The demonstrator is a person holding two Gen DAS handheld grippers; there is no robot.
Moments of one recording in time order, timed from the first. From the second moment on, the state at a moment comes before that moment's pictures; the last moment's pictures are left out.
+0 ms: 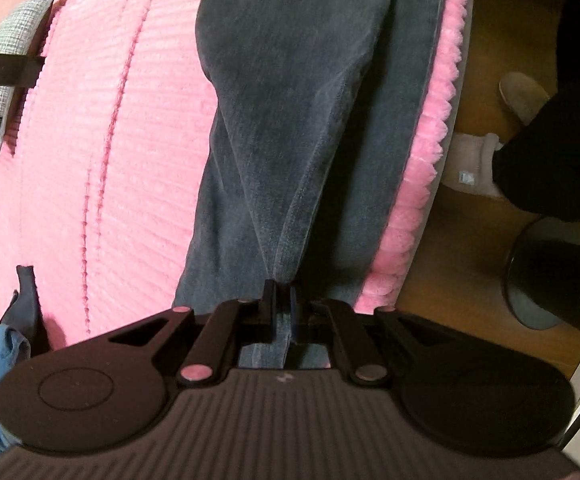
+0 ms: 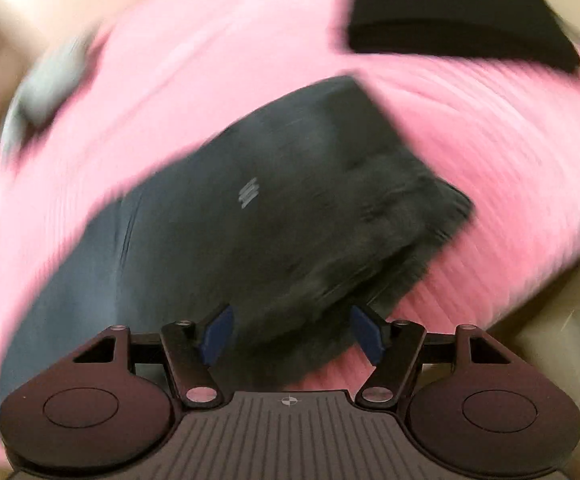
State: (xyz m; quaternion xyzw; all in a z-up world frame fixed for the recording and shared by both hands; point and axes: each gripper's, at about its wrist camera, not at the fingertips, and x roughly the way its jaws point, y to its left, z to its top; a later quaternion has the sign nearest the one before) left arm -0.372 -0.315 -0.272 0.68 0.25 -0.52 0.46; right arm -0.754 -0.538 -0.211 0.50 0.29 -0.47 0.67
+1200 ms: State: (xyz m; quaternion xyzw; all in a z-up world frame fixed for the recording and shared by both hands) left arm -0.413 -0.212 -0.364 0.59 0.01 -0.54 0.59; right arm -0.704 -0.408 -0.280 0.16 0.14 -0.58 0.79
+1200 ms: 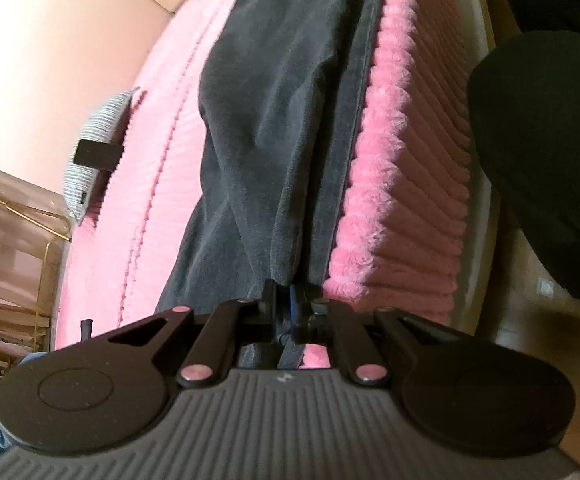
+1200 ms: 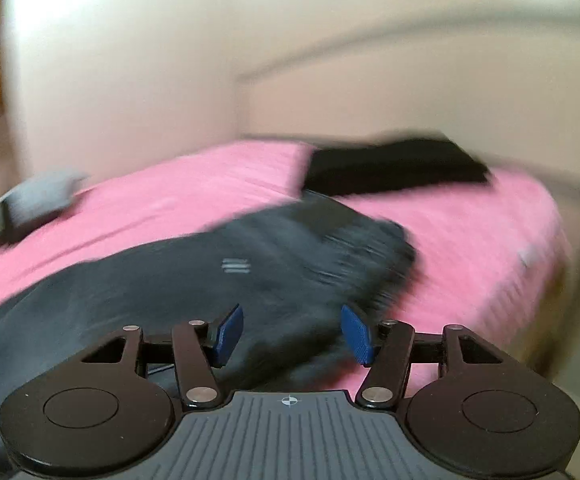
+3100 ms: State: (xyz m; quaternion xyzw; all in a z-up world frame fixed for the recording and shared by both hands) left arm -0.205 -0.201 -0.294 0.18 0.31 -0.49 0.80; right arm -0.478 -0.256 -0.279 -0.17 0.42 -0.30 0.84
